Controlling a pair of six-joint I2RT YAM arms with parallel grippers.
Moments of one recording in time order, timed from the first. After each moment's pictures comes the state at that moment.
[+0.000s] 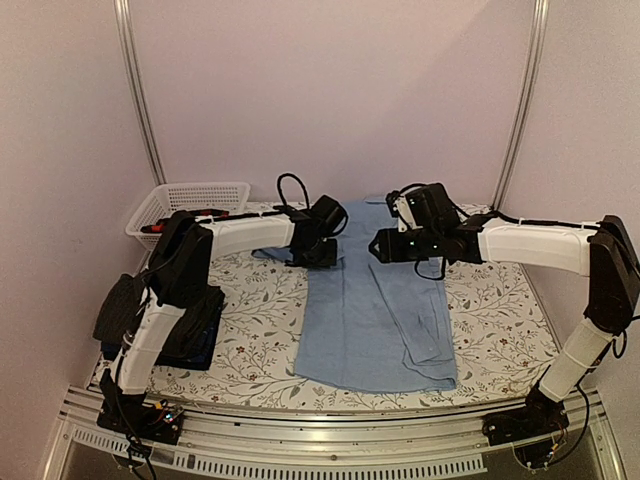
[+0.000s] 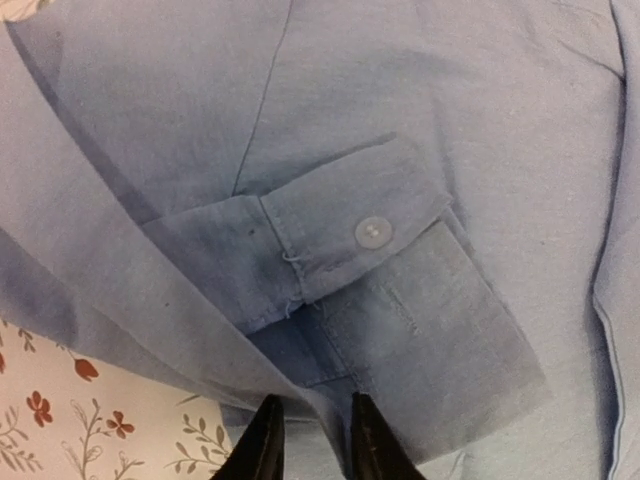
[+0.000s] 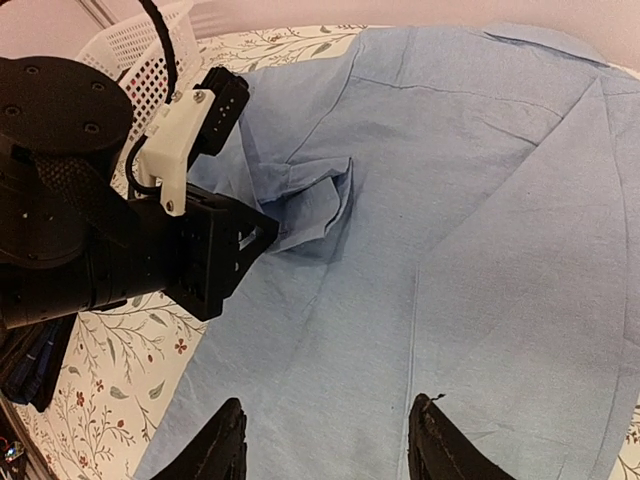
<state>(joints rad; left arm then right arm) -0.76 2.45 2.04 -0.65 -0.31 -0.61 0.67 1.66 1.17 -0.18 0.02 0.40</state>
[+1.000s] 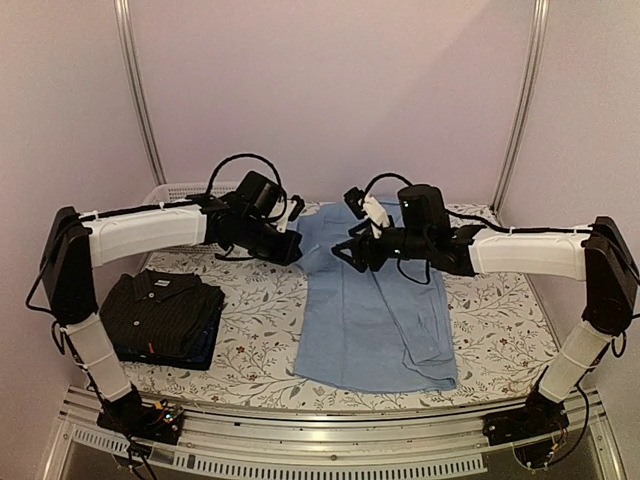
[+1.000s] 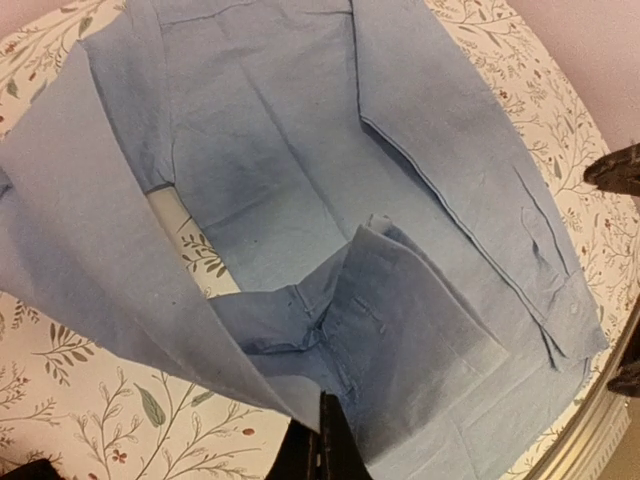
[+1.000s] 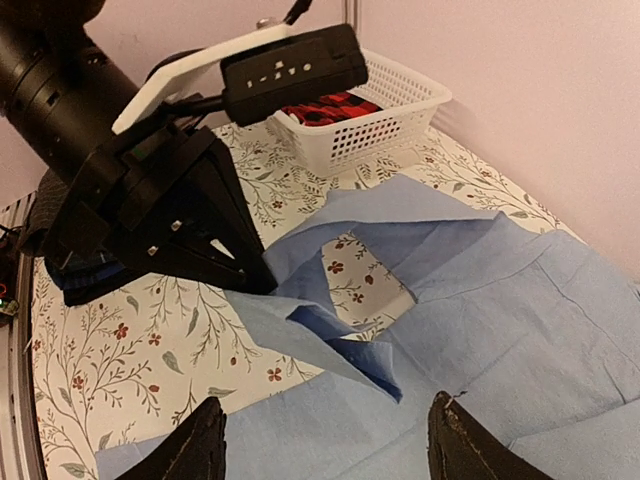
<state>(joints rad) -0.71 1.78 1.39 -0.47 0.08 -0.30 0.75 1.68 1.14 0.14 -0.24 -0.06</state>
